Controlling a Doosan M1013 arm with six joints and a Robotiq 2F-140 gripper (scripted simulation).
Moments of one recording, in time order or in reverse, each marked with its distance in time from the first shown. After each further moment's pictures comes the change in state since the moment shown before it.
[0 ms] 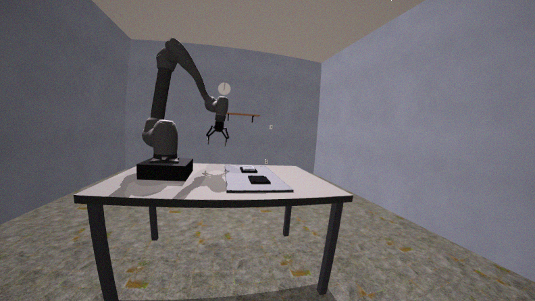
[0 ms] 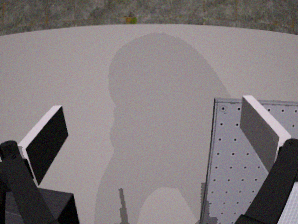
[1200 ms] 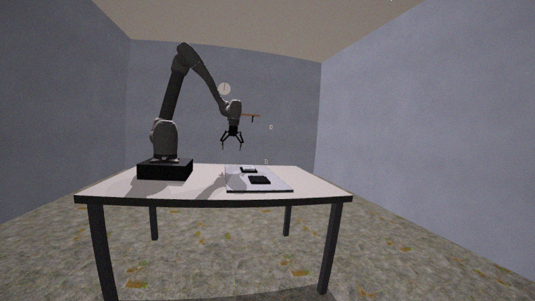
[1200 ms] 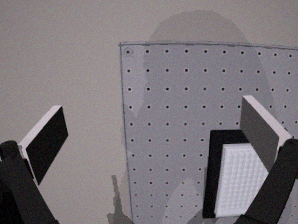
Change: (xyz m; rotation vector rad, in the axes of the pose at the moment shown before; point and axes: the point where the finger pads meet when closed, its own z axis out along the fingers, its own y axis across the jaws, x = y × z) arm -0.086 0.123 0.012 -0.045 -0.043 0.024
